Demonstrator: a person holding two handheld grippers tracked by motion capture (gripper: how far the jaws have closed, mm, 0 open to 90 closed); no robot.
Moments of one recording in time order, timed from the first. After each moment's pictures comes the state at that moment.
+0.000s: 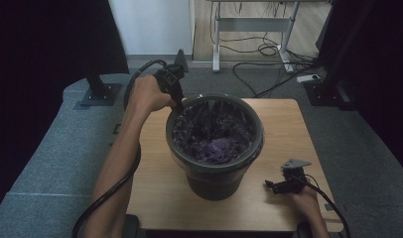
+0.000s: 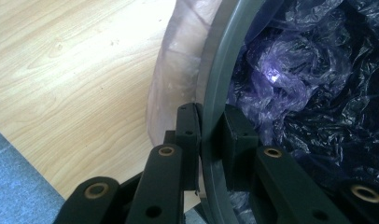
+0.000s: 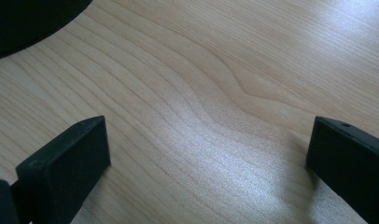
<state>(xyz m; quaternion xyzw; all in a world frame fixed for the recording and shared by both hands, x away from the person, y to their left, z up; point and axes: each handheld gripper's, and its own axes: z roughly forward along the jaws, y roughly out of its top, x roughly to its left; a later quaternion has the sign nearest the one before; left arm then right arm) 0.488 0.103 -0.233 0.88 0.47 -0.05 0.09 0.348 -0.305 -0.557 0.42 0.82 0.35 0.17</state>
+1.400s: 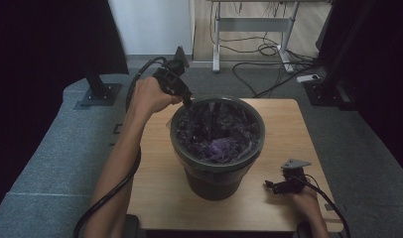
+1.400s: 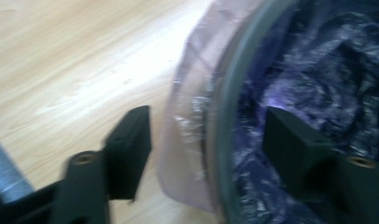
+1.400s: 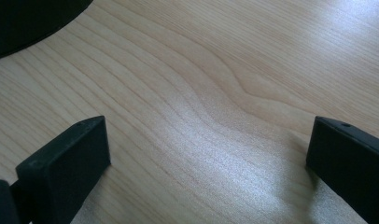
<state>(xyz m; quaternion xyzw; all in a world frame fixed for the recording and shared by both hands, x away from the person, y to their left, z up) 0.486 0.108 -0.228 0.87 0.47 0.01 0.14 0.348 -0.305 -0.557 0.42 0.82 0.35 0.17</state>
